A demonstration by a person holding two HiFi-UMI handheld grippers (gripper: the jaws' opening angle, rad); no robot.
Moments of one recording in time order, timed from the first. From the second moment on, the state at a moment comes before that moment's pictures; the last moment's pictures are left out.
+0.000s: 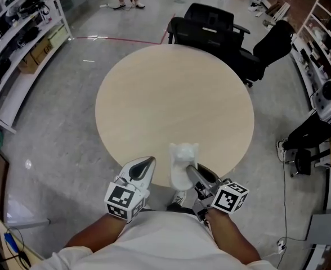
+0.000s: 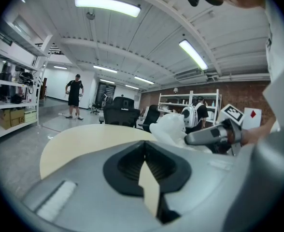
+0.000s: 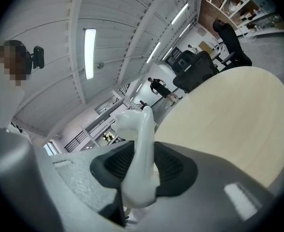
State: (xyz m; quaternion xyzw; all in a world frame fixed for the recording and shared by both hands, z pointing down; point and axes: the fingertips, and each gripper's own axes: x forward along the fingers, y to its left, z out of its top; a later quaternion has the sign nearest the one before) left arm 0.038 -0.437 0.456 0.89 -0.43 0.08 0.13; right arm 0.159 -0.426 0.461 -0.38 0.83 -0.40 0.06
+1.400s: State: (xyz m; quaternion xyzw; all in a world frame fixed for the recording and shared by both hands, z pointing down) left arm 0.030 -0.507 0.493 0.88 -0.43 0.15 0.14; right arm 0.168 -0.500 0.540 -0.40 0.76 -0.50 0.06
